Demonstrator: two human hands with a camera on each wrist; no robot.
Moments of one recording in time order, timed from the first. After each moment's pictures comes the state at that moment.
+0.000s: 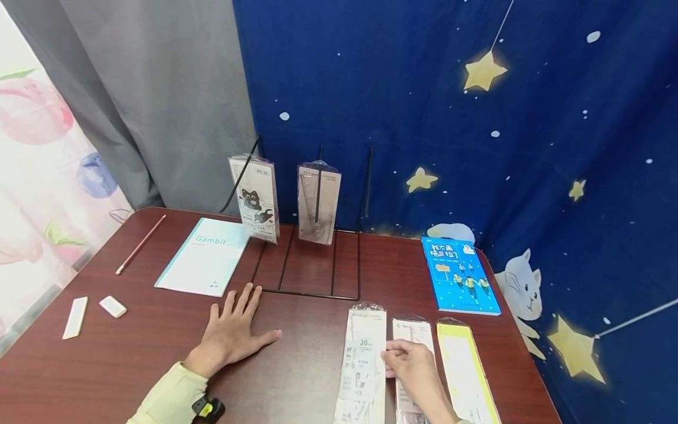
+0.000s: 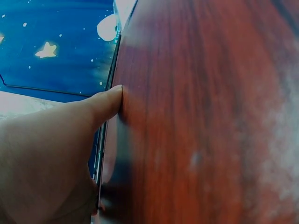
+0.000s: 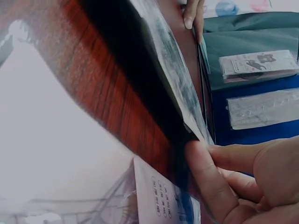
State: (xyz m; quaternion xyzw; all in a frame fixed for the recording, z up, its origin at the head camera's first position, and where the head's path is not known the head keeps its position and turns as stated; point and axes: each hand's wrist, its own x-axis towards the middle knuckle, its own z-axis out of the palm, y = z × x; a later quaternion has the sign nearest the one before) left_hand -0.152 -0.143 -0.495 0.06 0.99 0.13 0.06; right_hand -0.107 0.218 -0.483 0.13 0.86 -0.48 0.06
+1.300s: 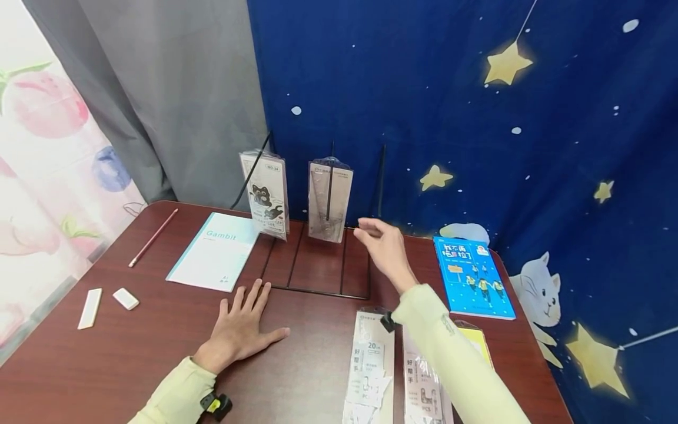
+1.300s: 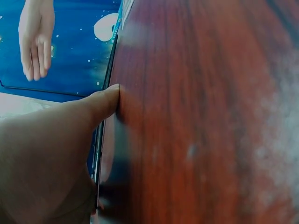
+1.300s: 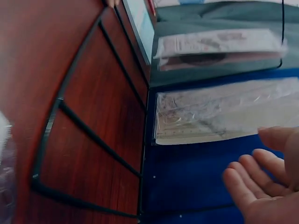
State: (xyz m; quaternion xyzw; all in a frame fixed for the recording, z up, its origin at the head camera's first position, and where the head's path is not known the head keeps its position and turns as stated) left_hand -0.153 -0.143 -0.498 0.05 0.99 0.13 0.06; right_hand -0.290 0.156 -0.399 -0.11 0.87 -0.48 -0.07
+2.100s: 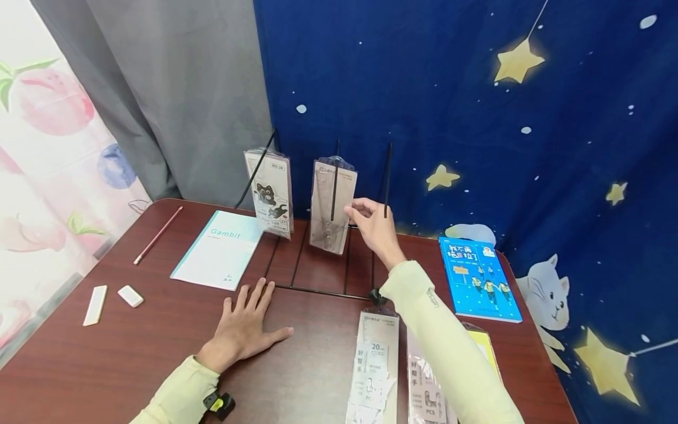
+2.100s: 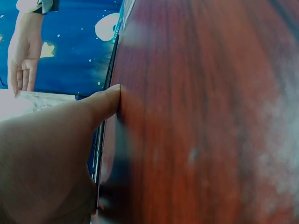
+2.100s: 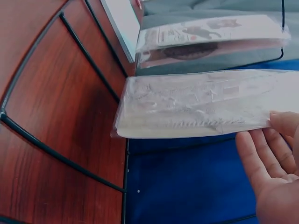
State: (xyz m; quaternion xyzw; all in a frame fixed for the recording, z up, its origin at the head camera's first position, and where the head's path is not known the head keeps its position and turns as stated) left_hand -0.153 -0.144 -0.504 0.06 0.99 0.12 0.04; right_hand -0.328 0.123 -0.383 -0.14 0.84 -0.52 -0.08
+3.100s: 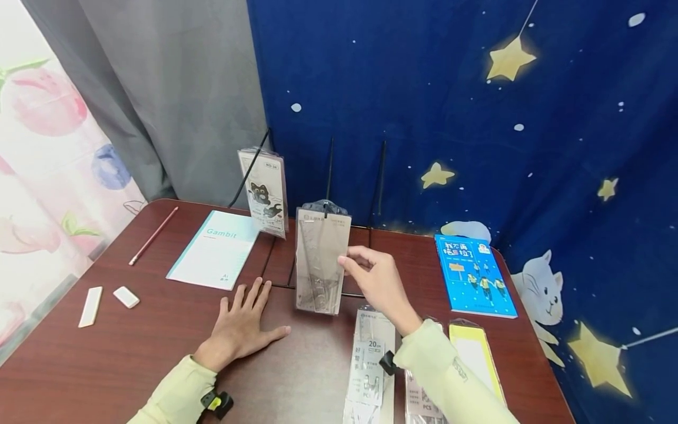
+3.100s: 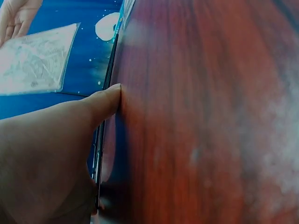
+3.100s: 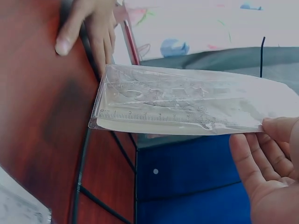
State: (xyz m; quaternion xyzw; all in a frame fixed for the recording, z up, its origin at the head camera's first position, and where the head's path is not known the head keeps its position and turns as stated) left_hand -0.153 -0.139 -0.494 0.05 0.99 0.12 0.06; right_hand -0.214 0.144 -0.386 -0.15 0.85 -0.50 -0.03
